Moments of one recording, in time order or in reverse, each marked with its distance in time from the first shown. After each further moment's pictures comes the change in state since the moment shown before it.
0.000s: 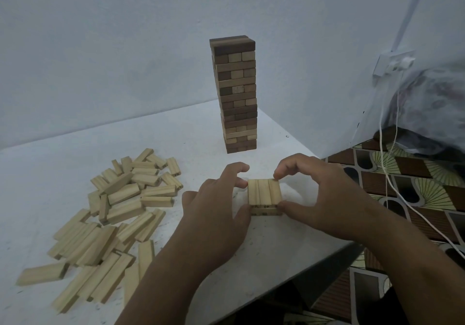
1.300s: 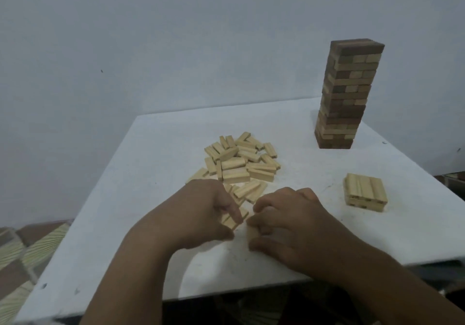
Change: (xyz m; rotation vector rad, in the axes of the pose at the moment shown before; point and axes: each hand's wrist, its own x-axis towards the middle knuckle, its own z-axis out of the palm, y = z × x) left_hand -0.098 -0.093 -0.127 0.090 -0.215 -0.167; right_hand 0.001 -0.136 0.115 -0.189 -0.344 -0.455
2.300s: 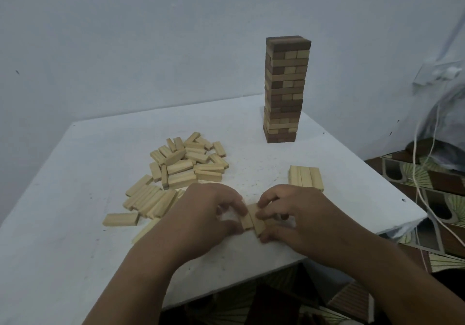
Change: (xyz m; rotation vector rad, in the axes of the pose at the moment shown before) left_hand 0.045 0.044 0.054 -0.108 0.089 0.211; right_hand -0.055 0.044 -0.038 0.172 0.076 0.224
